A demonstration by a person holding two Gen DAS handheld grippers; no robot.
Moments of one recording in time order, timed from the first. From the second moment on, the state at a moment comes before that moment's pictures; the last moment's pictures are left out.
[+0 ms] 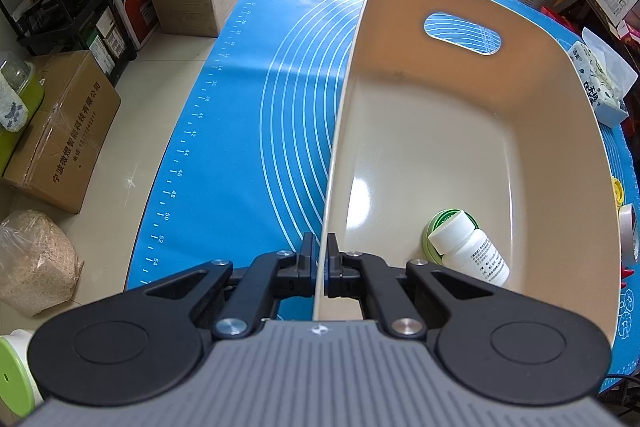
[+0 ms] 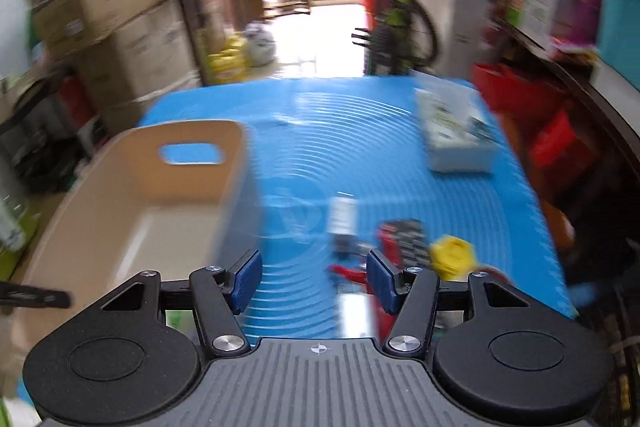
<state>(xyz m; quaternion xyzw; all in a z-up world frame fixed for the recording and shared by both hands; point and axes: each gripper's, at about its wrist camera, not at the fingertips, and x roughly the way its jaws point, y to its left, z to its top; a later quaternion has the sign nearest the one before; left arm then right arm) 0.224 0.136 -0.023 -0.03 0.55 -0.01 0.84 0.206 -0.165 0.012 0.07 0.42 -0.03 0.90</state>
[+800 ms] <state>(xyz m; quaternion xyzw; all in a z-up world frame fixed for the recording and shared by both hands) 0.224 0.137 -0.023 -0.03 0.55 -0.01 0.84 0.197 -0.240 -0.072 0.06 0.49 -0.07 0.87</state>
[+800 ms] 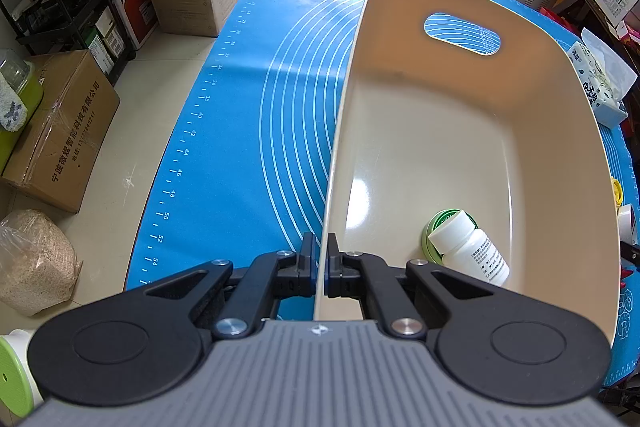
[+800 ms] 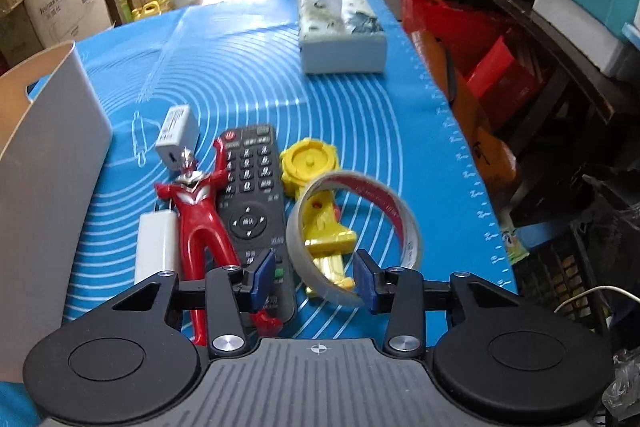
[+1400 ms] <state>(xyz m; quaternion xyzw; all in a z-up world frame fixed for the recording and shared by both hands) 0.224 0.138 -0.024 -0.03 0.55 -0.01 0.84 0.206 -0.236 -0.067 0.06 0.47 -0.06 0.88</state>
